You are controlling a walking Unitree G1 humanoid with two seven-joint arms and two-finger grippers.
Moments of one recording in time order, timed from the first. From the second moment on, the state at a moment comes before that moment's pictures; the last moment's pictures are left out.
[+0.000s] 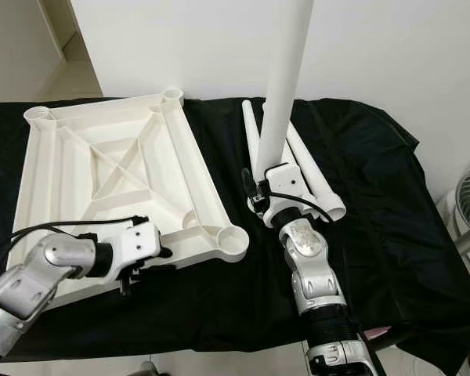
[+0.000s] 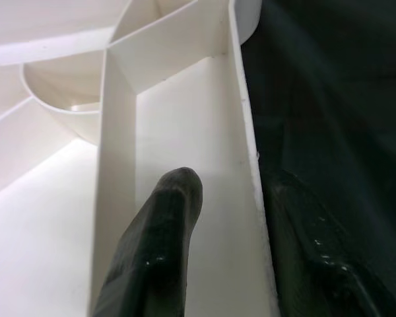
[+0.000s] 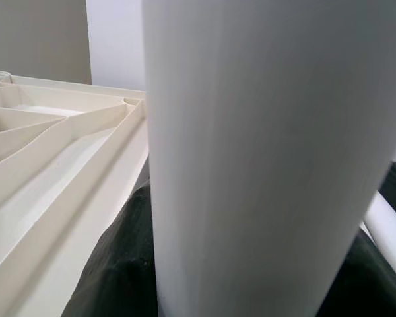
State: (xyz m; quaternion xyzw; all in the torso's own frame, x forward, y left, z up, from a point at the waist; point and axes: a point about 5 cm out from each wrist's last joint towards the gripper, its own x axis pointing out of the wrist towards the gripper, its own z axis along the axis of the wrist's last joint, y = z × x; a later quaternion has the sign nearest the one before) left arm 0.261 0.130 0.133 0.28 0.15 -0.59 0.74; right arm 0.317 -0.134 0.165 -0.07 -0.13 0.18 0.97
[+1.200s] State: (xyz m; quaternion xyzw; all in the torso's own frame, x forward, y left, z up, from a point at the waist) left arm 0.271 0.094 0.168 0.10 -0.06 -0.52 0.85; right arm 0.287 -0.125 0.168 -0.02 -0.14 0.24 0.96
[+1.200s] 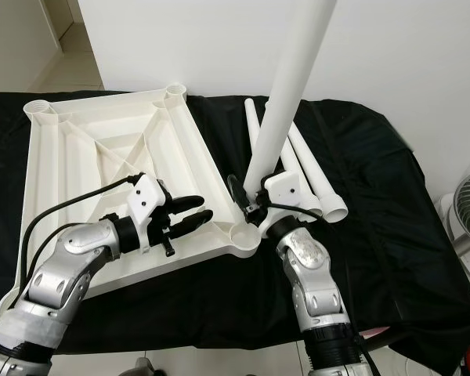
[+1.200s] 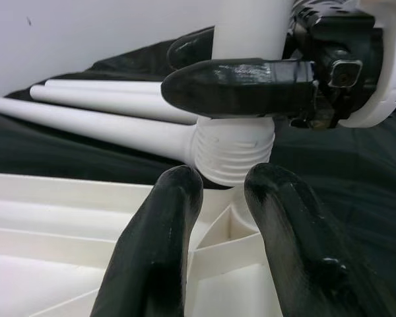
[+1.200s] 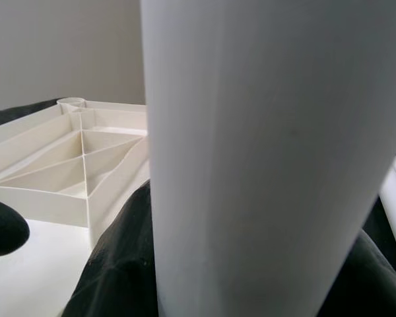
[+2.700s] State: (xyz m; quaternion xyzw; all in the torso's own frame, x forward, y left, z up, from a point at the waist) left arm 0.251 0.124 0.175 0.08 -0.06 -0.48 0.87; right arm 0.276 -0.123 0.137 -0.09 -0.08 0.31 0.94
